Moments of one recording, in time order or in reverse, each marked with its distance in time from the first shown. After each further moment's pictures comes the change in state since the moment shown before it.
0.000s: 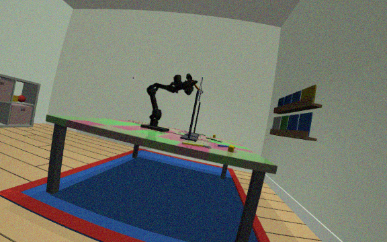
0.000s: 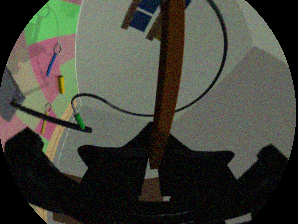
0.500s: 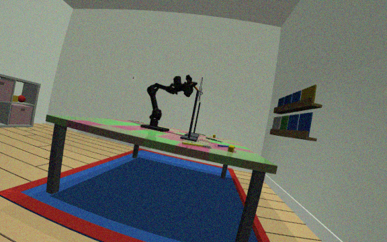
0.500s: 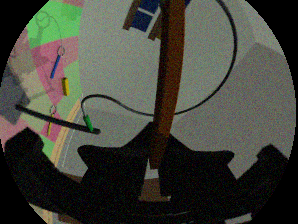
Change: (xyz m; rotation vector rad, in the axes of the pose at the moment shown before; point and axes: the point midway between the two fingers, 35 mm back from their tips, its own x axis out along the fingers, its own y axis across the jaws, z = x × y) arm -0.002 0.018 0.000 0.036 0.004 0.025
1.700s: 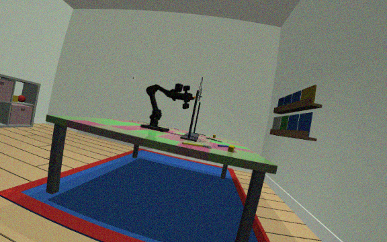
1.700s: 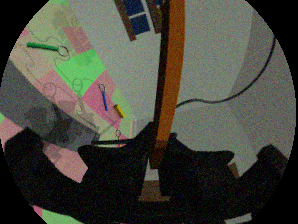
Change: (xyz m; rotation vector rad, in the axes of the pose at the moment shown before) arm -0.030 0.104 0.033 0.611 0.076 0.357
